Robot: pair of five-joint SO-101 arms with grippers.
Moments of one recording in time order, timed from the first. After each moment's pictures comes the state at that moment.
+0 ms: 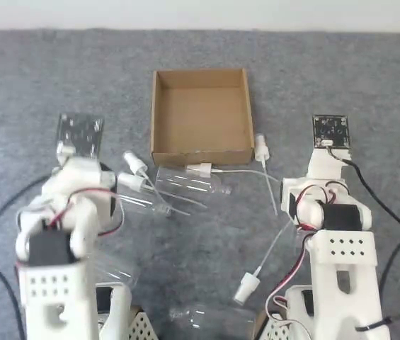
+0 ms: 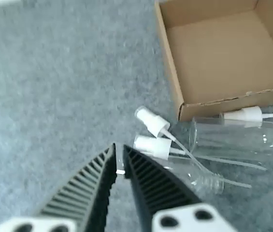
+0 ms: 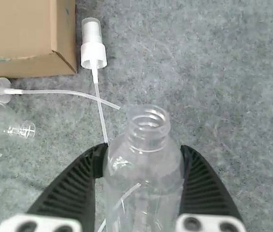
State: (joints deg) left arm -9.8 -62.7 50.1 72.0 -5.1; right arm -2.7 -49.1 56.1 58.8 -2.1
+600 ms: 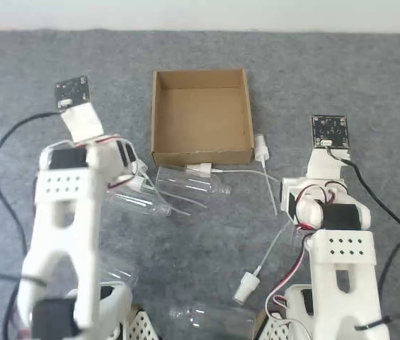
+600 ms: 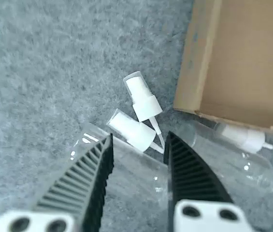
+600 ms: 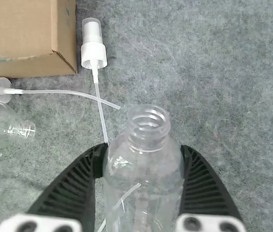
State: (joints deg) left arm -9.4 -21.8 35.5 66.7 19.4; right arm -2.7 -49.1 56.1 58.8 -2.1
